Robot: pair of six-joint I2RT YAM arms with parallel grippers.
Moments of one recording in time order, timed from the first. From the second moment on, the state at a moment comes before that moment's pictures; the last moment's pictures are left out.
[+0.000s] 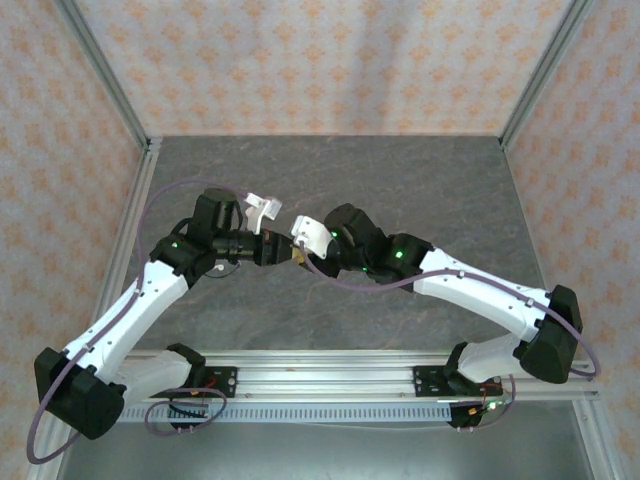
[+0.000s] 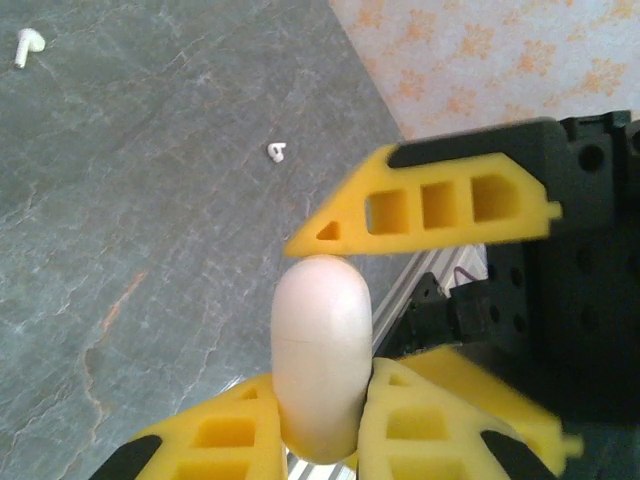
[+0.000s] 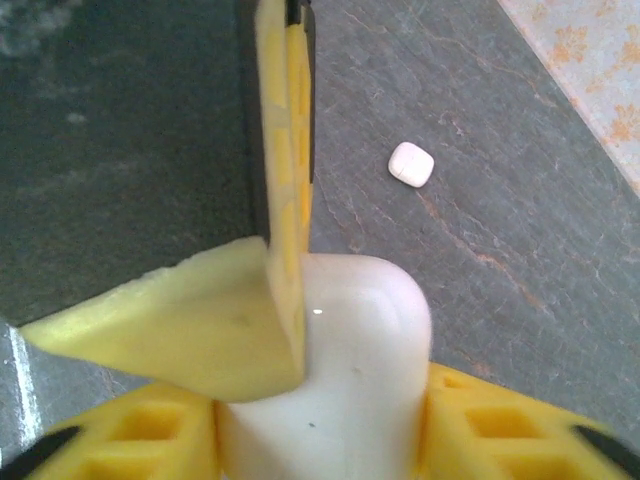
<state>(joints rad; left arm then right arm) -0.40 1.08 0.96 -0.53 0.73 -0.40 0.99 1.34 1.20 -0.50 0.02 -0.33</state>
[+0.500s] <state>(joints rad) -0.40 0.92 0.76 -0.48 0.48 -0.41 0.89 1.31 1.24 -0.49 -0.09 -0.01</state>
